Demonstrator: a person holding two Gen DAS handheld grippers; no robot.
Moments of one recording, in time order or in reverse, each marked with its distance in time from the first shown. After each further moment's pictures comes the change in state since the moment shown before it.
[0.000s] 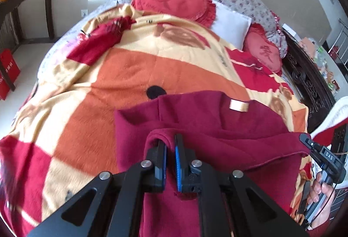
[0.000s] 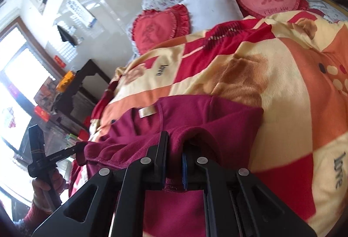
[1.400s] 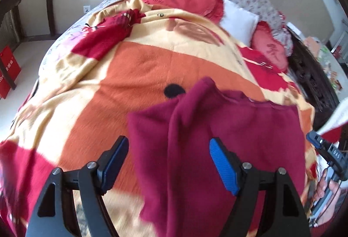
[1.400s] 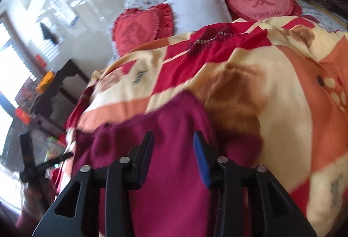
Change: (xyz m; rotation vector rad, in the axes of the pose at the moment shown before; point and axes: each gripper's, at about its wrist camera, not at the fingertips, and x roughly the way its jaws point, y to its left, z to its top) left arm -0.001 0.032 -0.010 0.007 0.009 0.000; right arm 0.020 0.000 0.011 -0.034 -0.006 -0.124
